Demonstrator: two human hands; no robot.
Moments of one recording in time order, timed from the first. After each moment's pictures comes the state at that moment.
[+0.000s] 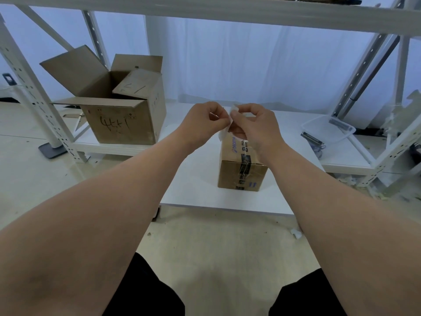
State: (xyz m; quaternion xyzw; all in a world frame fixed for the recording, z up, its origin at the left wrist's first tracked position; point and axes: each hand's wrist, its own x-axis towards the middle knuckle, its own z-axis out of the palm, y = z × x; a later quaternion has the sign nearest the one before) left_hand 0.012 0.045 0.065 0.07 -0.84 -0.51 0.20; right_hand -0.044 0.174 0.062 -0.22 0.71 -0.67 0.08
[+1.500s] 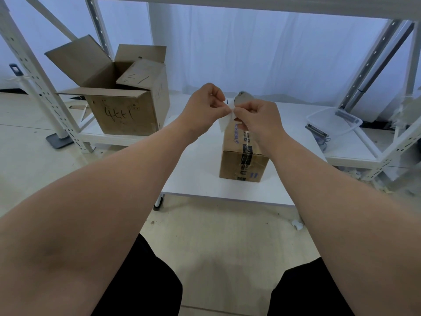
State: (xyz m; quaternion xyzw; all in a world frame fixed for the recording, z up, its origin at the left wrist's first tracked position) left_hand 0.012 0.044 0.064 0.07 -0.81 -0.55 0.21; right_hand -0.046 0.177 0.058 -0.22 0.75 -0.62 0.06
